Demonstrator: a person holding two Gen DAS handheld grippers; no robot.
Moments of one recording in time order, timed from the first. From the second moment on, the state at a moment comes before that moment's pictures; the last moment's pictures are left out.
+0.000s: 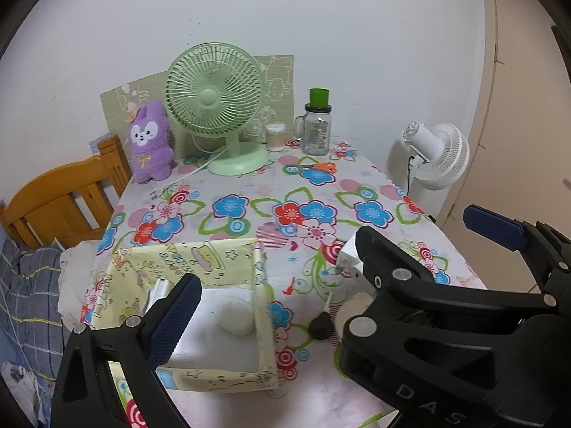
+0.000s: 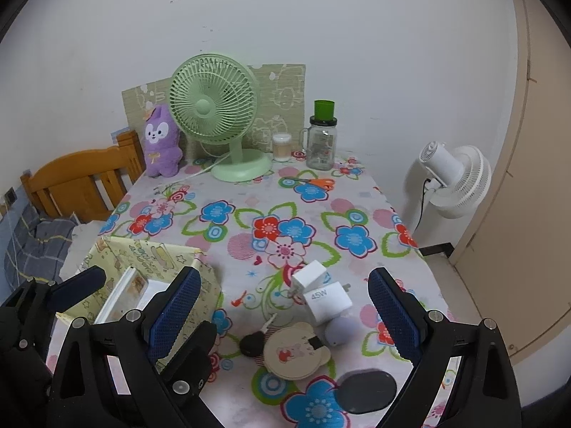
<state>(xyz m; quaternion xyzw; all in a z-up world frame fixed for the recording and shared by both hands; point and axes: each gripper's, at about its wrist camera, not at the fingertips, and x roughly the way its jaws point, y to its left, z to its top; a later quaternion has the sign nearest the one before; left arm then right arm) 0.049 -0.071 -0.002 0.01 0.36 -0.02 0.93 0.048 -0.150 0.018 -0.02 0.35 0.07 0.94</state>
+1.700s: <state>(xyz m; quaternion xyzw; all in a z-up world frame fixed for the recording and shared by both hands) 0.056 -0.151 -0.081 -0.01 0.40 -0.07 0.92 0.037 -0.238 -0.057 -0.01 0.37 0.03 0.93</state>
